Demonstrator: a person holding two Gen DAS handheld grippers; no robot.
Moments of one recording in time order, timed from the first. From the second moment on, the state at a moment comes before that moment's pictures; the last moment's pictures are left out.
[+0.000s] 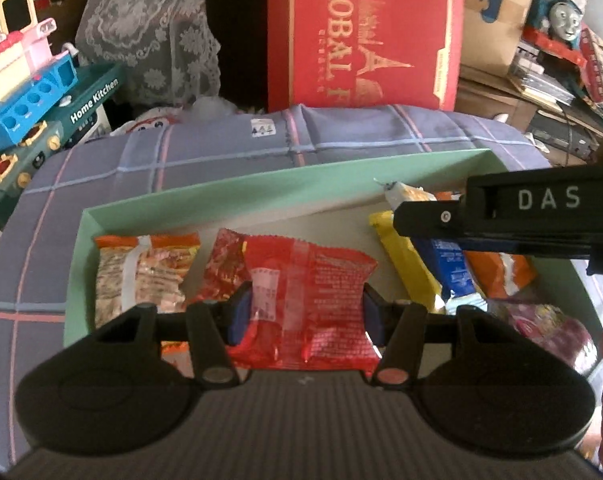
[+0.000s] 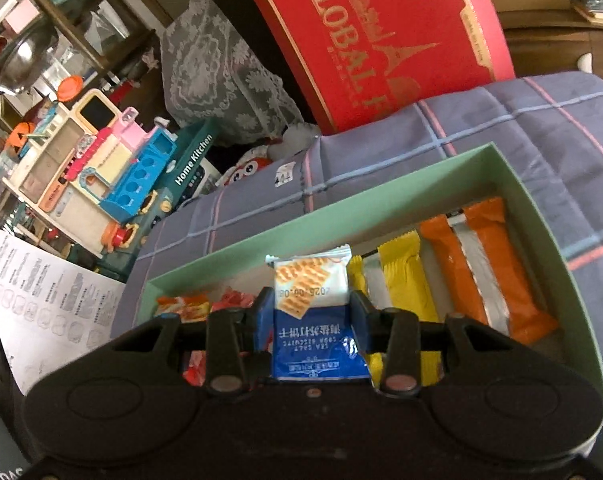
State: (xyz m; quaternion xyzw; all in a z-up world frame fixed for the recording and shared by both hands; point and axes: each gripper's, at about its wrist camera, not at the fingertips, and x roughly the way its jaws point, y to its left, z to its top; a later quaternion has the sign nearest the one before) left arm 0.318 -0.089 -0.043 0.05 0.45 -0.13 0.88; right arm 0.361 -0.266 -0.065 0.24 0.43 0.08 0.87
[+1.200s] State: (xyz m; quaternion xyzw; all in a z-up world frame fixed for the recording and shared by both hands) left arm 0.161 -0.058 -0.013 -0.01 0.45 -0.15 0.88; right arm 0.201 -0.300 -0.035 0.21 0.41 0.08 0.88
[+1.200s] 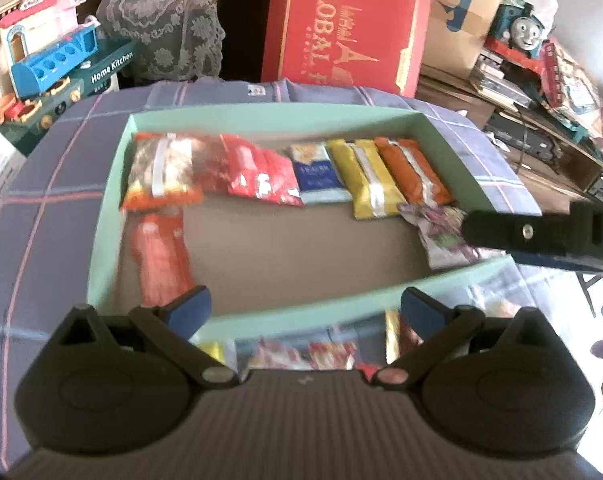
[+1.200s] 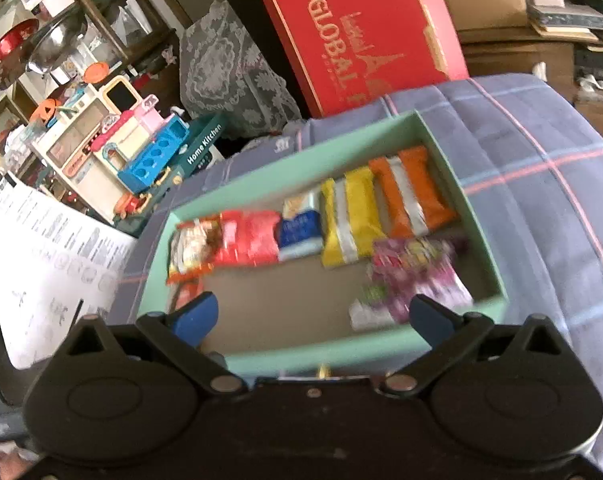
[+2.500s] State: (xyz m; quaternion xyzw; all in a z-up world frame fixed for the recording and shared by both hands) left arm 0.092 -0.100 -0.082 0.07 0.53 -0.16 0.83; right arm 0.127 -0.339 -0.111 0.30 0.46 0.07 0.83
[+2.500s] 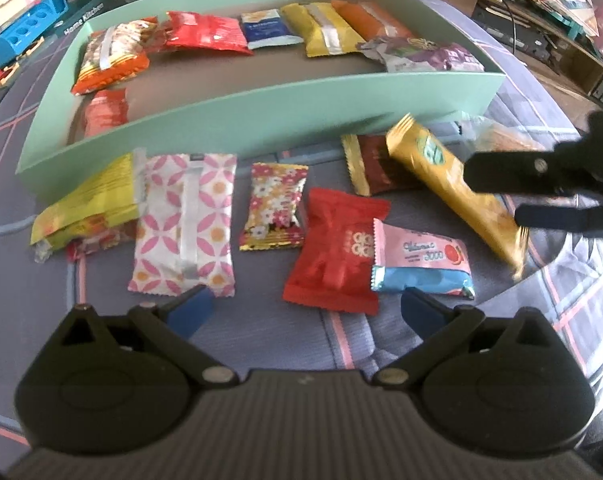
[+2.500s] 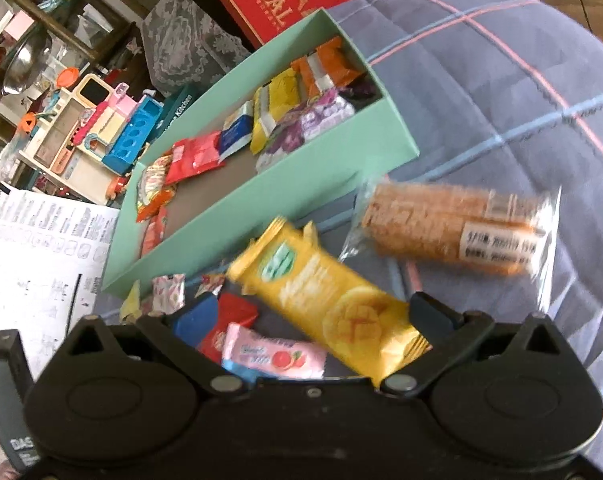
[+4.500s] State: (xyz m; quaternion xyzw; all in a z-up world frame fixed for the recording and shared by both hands) left arm 0.083 -0.184 -0.076 0.15 0.46 -0.25 0.84; right arm 0.126 -0.359 -0.112 0.13 0.44 0.04 0.89
